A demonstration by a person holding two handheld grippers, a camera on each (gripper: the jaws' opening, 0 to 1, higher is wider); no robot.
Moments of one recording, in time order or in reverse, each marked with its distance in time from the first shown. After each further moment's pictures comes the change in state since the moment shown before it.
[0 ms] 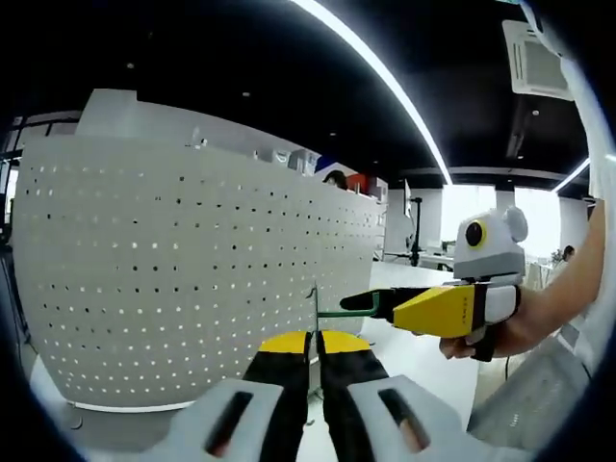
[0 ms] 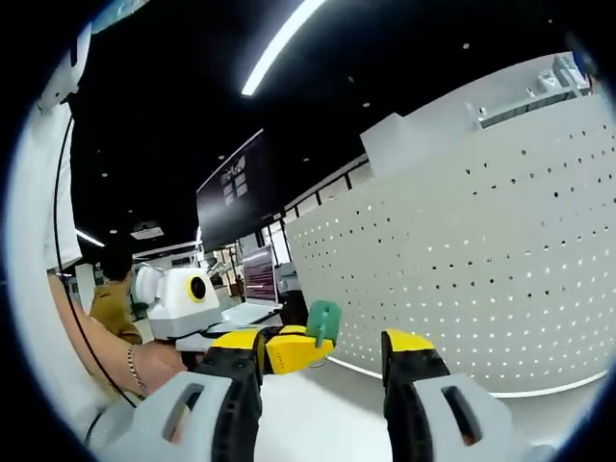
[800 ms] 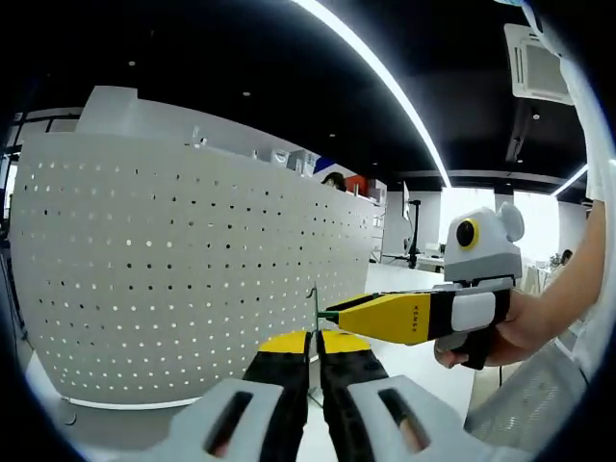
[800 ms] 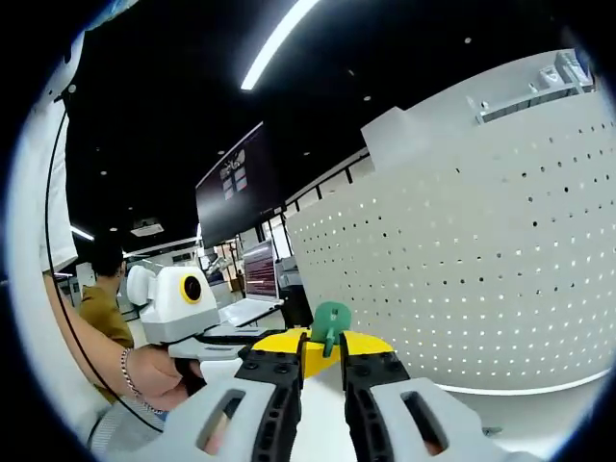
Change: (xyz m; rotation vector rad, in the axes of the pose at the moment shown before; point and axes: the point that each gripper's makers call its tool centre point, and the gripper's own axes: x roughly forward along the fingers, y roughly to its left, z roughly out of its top) left arm 0.002 -0.006 0.000 -0.015 -0.004 -0.008; right arm 0.008 0.002 -0.005 0.021 0.030 -0.008
